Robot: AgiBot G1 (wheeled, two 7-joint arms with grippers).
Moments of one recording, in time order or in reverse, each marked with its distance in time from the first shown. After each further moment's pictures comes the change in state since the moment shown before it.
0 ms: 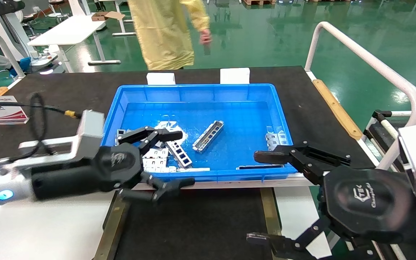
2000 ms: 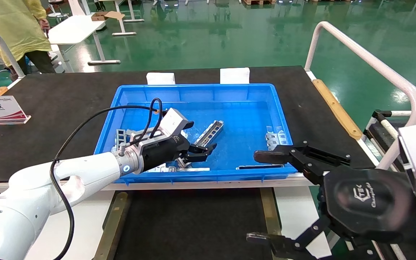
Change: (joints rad) left arm -0.170 0.441 0.070 0.617 0.142 -0.641 0.355; right arm 0.001 0.002 -0.004 0.000 0.003 0.002 -0.002
